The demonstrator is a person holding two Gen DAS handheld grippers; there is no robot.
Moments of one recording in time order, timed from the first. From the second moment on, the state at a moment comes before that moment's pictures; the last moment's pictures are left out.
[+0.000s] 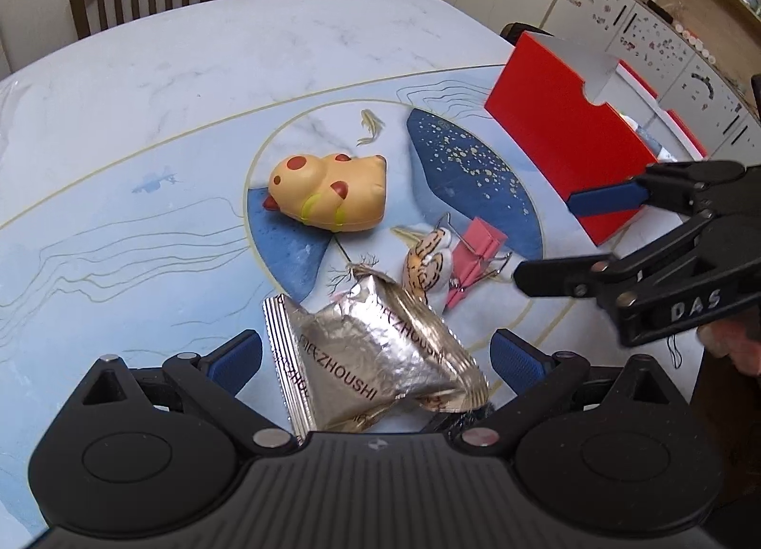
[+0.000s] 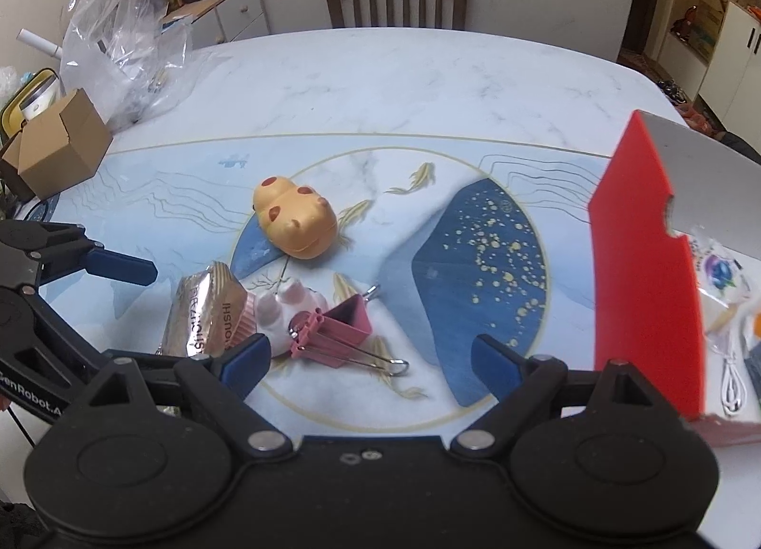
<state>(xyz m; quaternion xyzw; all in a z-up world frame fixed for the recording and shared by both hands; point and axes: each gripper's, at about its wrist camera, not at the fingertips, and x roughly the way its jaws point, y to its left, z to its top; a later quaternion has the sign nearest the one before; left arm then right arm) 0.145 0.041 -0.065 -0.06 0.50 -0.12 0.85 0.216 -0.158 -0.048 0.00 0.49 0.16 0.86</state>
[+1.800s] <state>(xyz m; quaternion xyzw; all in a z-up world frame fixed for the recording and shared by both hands) 0.138 0.052 -0.072 -0.10 0.51 -0.09 0.85 0.211 -0.165 -0.051 0.02 0.50 0.19 0.85</state>
